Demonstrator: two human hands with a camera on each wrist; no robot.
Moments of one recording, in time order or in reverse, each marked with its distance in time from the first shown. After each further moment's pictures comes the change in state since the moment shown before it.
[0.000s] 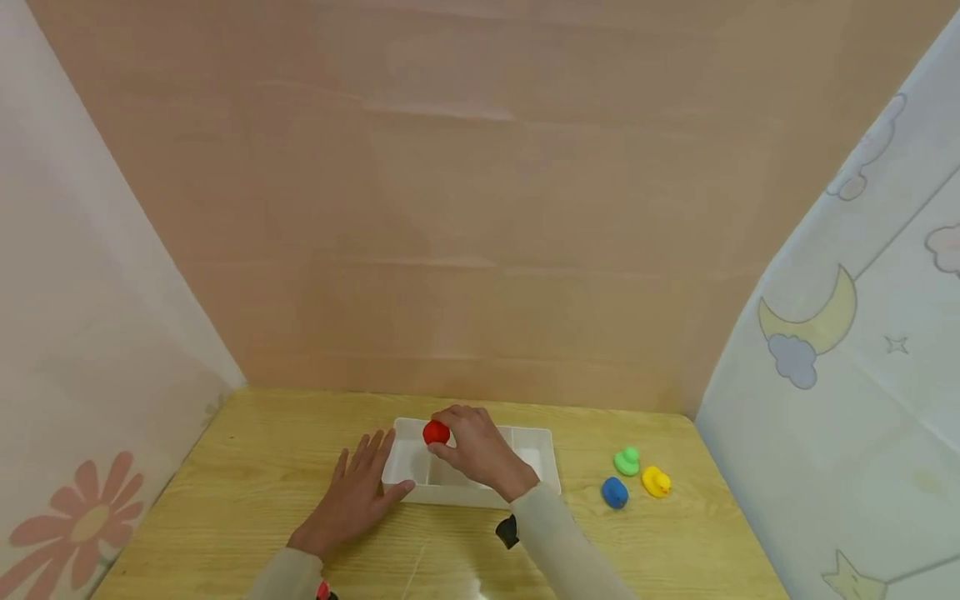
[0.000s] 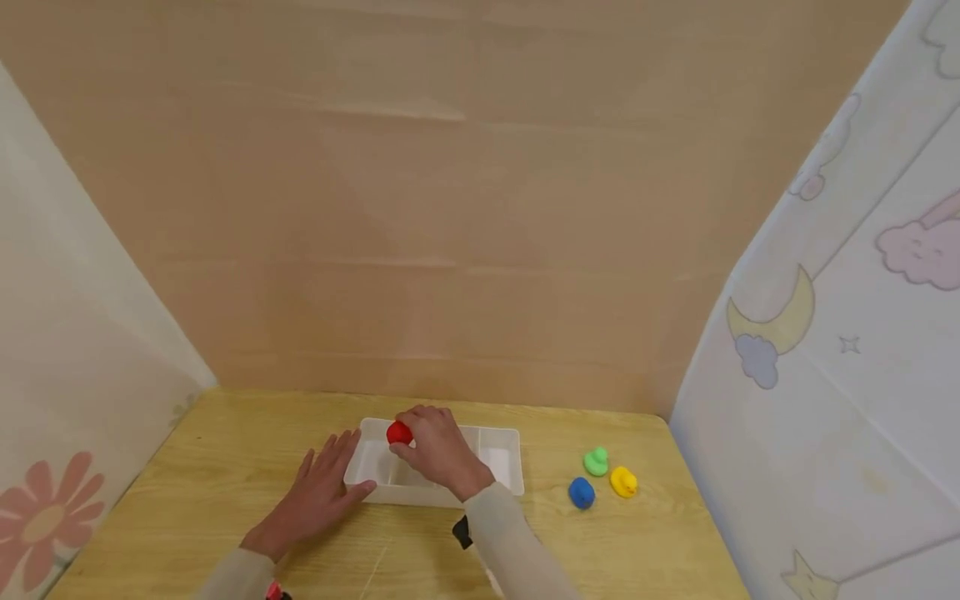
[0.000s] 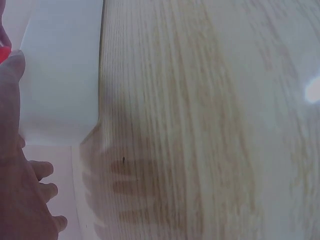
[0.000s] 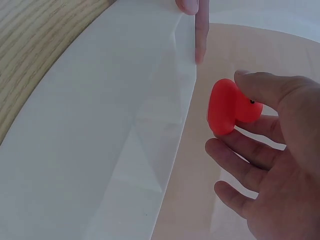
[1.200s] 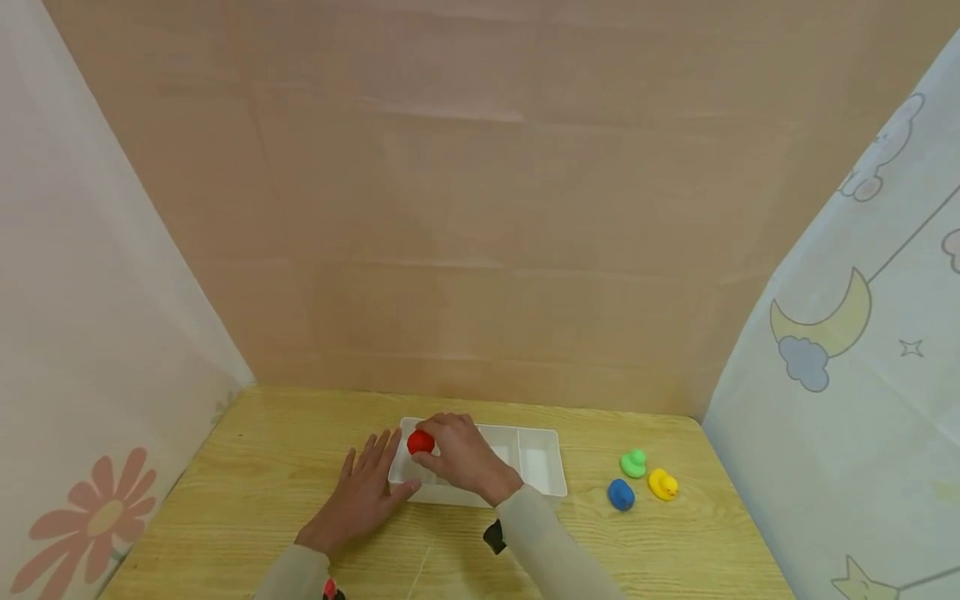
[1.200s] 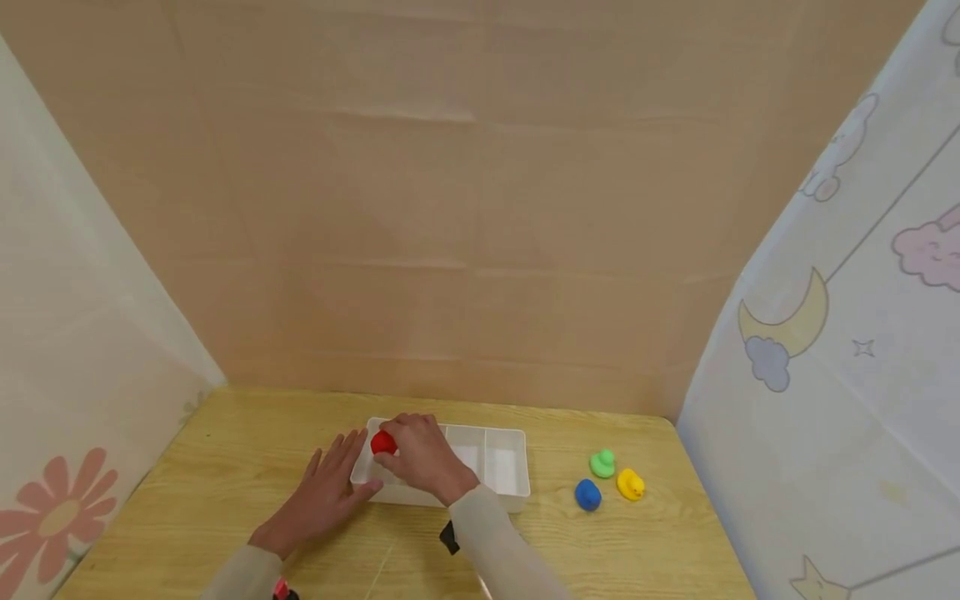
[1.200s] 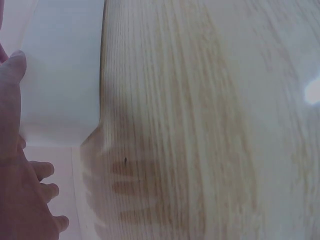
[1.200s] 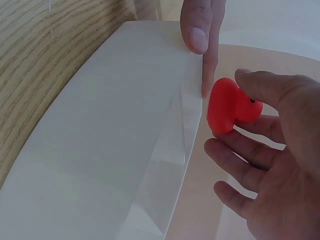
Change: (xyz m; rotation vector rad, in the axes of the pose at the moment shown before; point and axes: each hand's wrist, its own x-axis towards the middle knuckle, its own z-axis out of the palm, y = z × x) left_hand 0.002 0.005 -0.002 0.011 -0.050 -0.032; right_hand 0.009 -0.020 0.019 -0.014 -0.046 -0.058
